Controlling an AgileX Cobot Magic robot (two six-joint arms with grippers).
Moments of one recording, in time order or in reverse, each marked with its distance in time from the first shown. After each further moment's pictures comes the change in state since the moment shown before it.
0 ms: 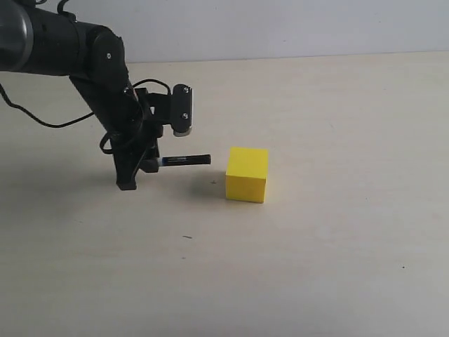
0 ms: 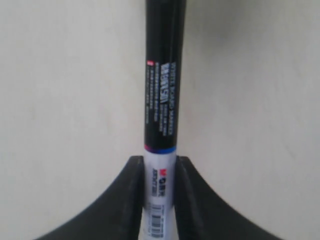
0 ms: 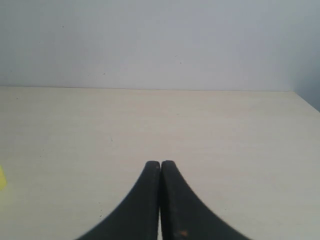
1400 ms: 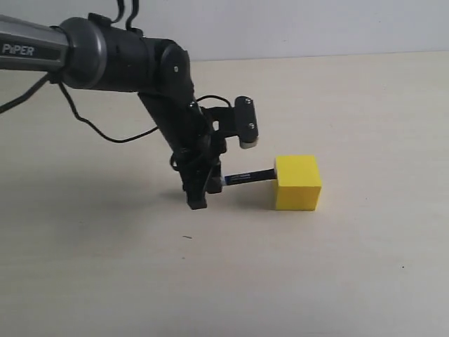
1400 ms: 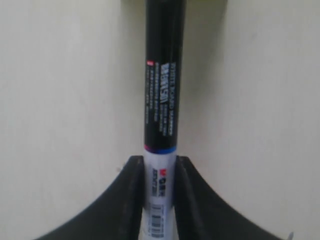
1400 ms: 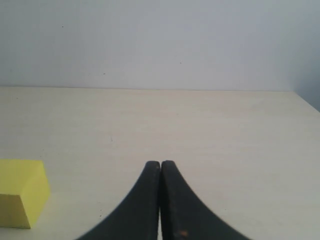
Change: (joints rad) left arm -0.177 0.108 -0.145 -0.182 0.043 -0.083; right arm 0.000 0.000 0.000 0.000 0.000 0.000
